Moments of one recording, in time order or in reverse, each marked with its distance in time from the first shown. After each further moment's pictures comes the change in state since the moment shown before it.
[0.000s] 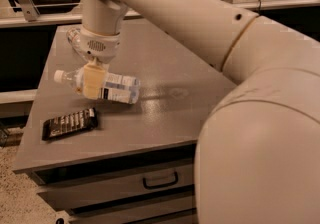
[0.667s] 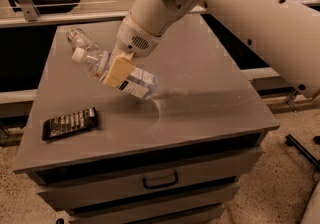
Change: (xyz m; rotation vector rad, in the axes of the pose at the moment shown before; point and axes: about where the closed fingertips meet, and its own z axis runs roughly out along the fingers) arm 0.035 0.006 -0.052 0.132 -0.342 -0.093
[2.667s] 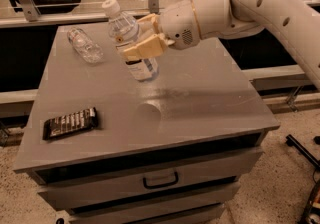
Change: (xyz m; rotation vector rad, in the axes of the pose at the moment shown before) arm -0.007 -0.008 -0.086 0.065 -0.622 -0.082
